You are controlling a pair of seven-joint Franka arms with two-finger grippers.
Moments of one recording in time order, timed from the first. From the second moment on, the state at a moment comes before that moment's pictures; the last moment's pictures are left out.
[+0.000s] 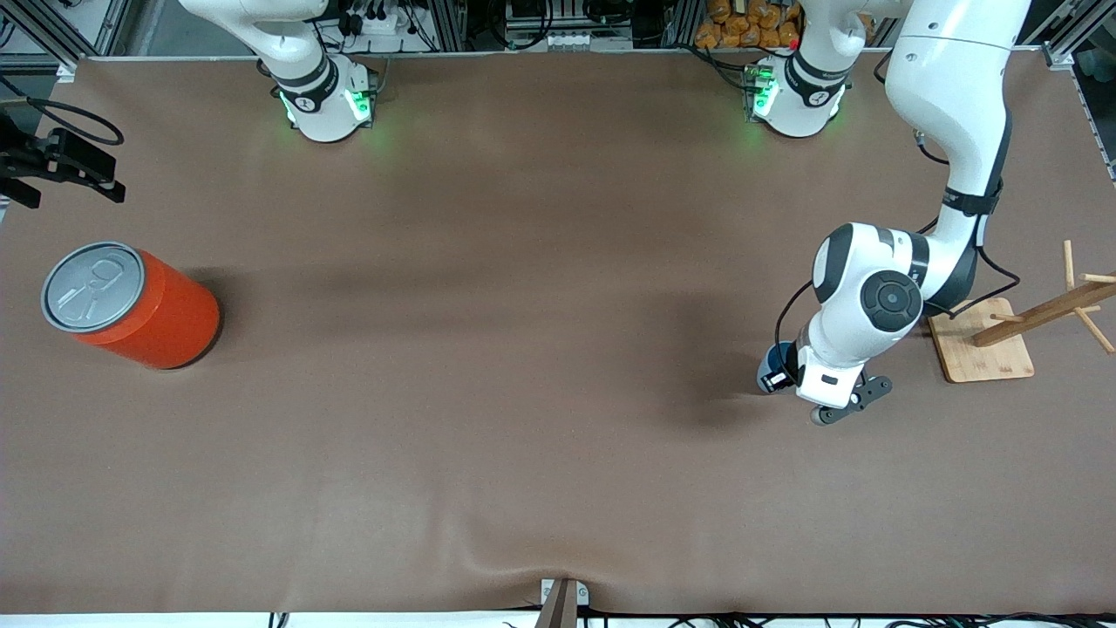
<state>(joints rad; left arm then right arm) -0.21 0.49 -0.03 -1.83 0.02 2.37 -0.70 -0.02 0.00 0.02 -1.42 0.00 1.38 -0.07</state>
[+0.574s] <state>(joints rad) -0.18 0.21 -0.03 -1.80 0.02 2.10 -0.55 -0.02 0.01 0.02 -1.43 0.00 1.38 -0.07</state>
